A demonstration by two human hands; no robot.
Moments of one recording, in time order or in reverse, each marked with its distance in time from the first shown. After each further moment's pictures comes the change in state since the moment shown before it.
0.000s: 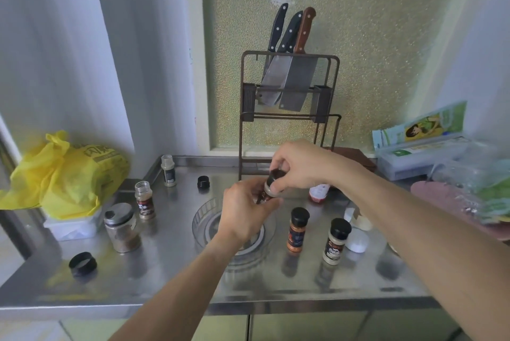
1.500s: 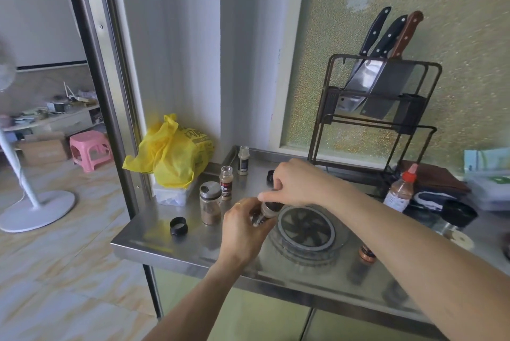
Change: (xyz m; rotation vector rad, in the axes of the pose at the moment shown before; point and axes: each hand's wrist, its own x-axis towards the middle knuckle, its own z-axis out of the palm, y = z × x) left_hand -0.070 -0.092 -0.111 0.180 0.303 -0.069; right_hand 0.060 -0.130 0.083 -0.162 0.005 -0.254
